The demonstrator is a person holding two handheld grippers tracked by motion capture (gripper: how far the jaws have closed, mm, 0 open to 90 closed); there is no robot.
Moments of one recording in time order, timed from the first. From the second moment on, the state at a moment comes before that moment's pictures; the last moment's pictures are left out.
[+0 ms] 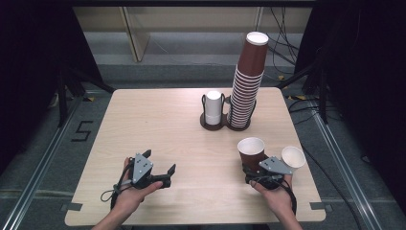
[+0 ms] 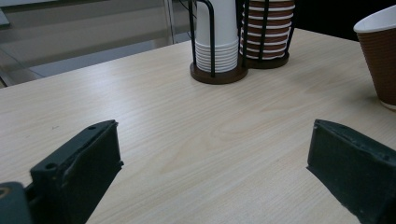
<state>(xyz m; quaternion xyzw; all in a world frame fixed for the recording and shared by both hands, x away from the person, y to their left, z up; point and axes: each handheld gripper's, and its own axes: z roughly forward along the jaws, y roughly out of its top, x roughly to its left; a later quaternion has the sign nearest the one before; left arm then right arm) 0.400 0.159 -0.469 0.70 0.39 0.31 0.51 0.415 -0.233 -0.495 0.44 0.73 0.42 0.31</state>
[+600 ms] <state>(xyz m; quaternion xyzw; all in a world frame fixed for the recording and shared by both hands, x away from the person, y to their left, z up) 0.400 0.158 -0.473 0.71 0.39 0.30 0.50 0.402 -0.242 -0.497 0.45 0.76 0.40 0.26</state>
